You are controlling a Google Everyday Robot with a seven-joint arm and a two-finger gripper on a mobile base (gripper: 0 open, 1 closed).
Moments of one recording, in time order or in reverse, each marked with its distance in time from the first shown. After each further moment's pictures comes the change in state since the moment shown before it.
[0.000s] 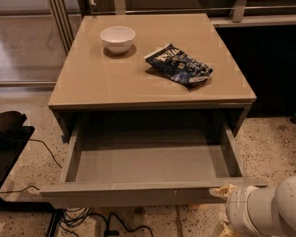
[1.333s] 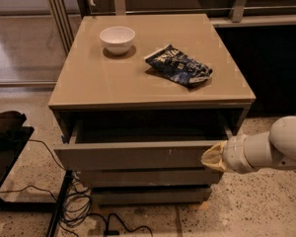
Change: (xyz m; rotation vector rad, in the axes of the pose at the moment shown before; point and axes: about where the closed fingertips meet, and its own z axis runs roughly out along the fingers) arm -0.012 -0.137 0.046 -0.003 -0.191 -0.065
